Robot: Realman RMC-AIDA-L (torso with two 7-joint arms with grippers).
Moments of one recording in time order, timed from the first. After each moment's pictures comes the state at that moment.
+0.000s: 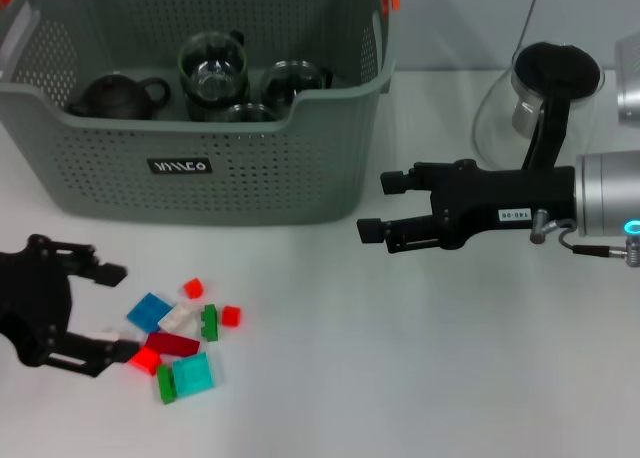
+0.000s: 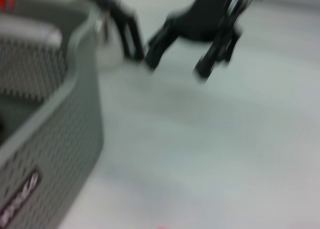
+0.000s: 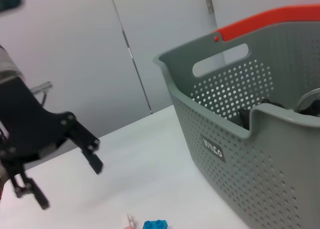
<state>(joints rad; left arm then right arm) -0.34 -2.14 0.74 1.55 2.36 1.98 -1.64 0.64 2.05 -1.11 -0.66 -1.77 -1.38 1.60</state>
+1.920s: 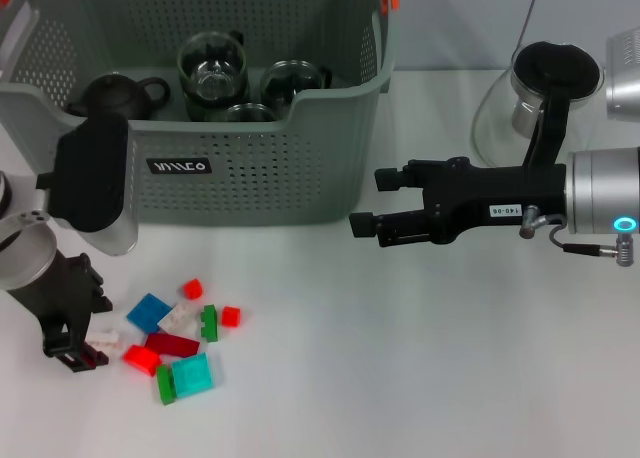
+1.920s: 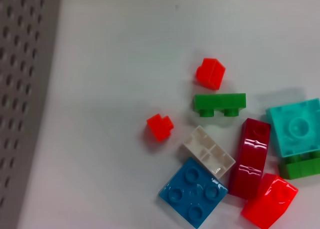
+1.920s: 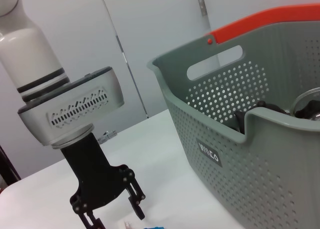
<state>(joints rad) -0.56 -2.09 1.26 1.21 2.86 1.61 -1.74 0.65 2.06 -1.11 -0.66 -1.76 -1.36 1.62</state>
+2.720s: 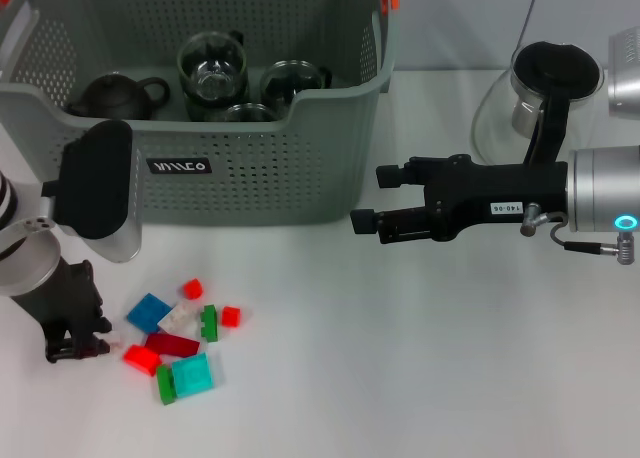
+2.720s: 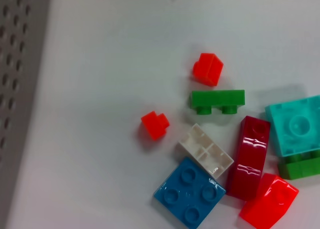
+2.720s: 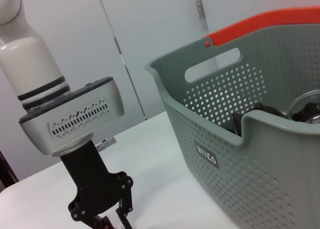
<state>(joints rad) -0.56 -2.09 1.27 1.17 2.86 1.59 -1.74 0.64 2.06 -1.11 -0.66 -1.76 -1.36 1.62</state>
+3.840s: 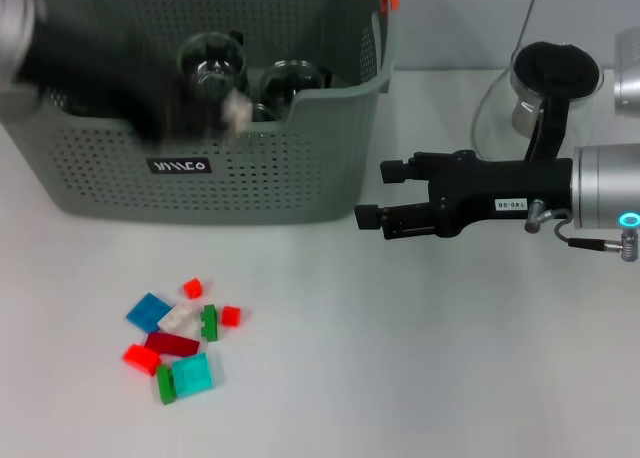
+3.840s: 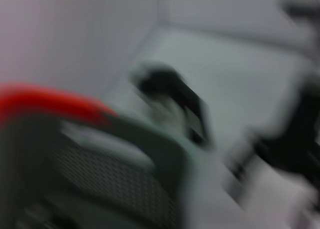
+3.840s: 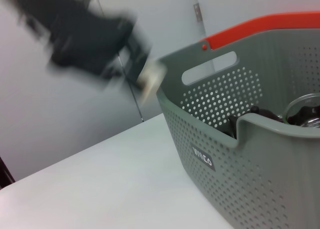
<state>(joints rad) -0.78 -2.10 0.67 1.50 2.44 1.95 -1.98 0.64 2.06 -1.10 -0.67 -1.76 -1.36 1.61</state>
